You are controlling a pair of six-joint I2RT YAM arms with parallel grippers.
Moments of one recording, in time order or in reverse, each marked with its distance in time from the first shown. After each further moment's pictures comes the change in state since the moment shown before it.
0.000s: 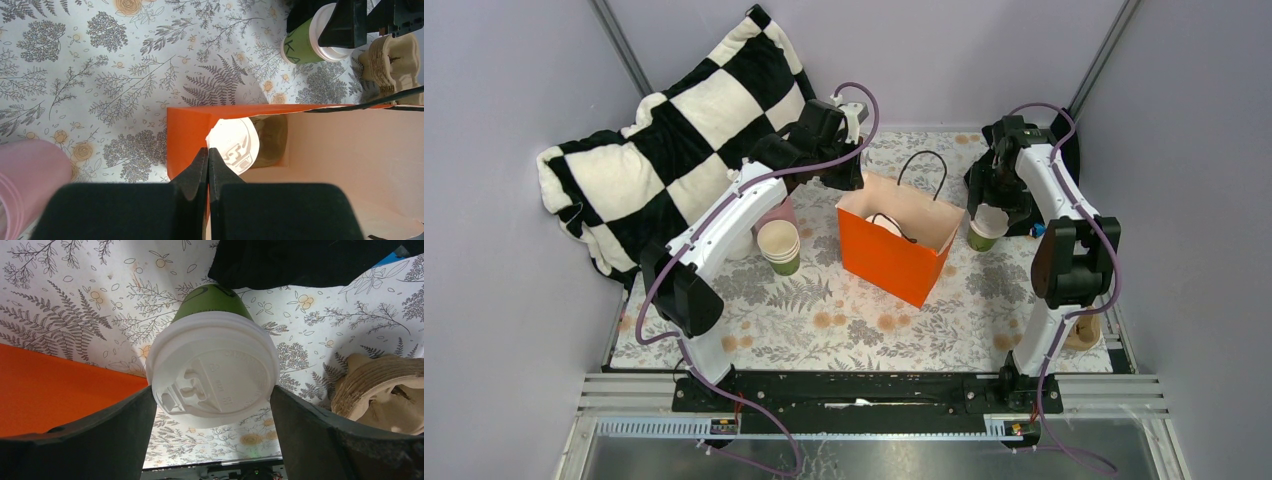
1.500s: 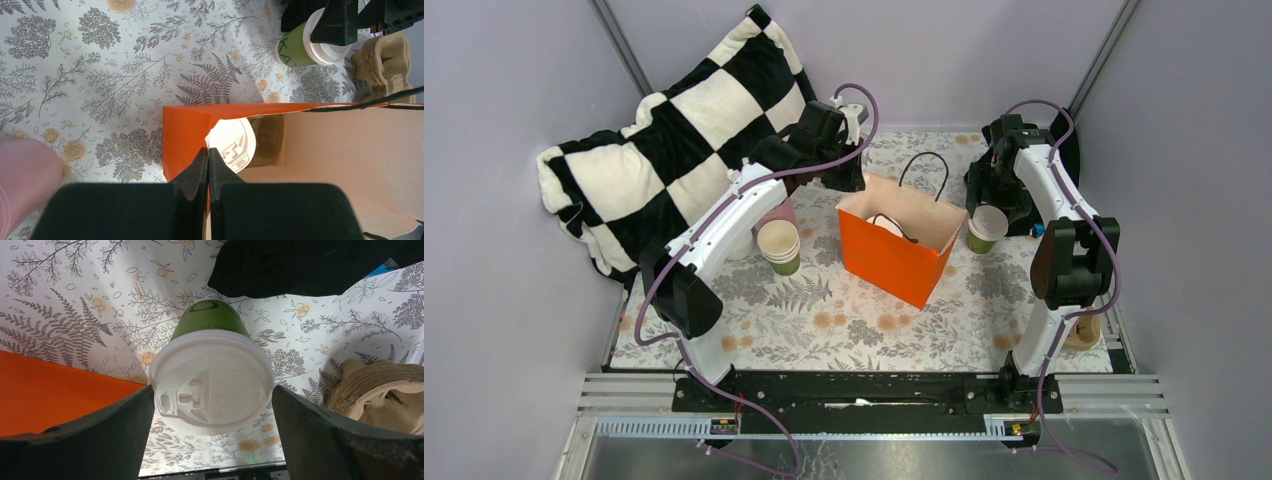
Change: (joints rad) left arm -0.004 -0.008 -0.017 0.010 0.015 -0.022; right arm 0.008 -0.004 -0.002 0.026 0.026 -0.006
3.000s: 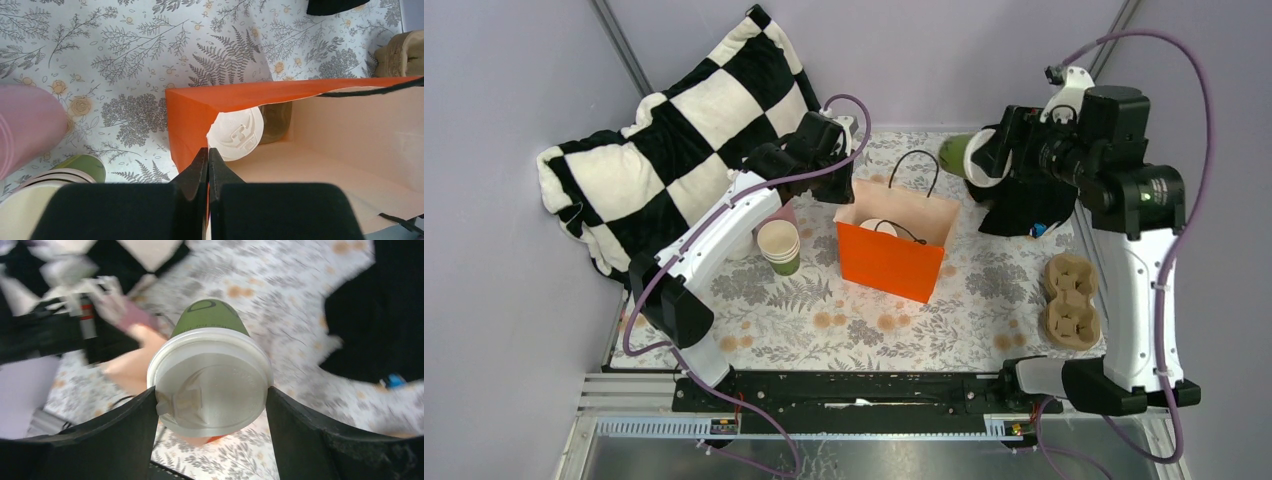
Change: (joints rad) left arm -0.022 -0.071 -0.063 -0.092 -0.103 -0.089; right arm 0.051 -0.587 0.210 -0.012 -0.315 0.006
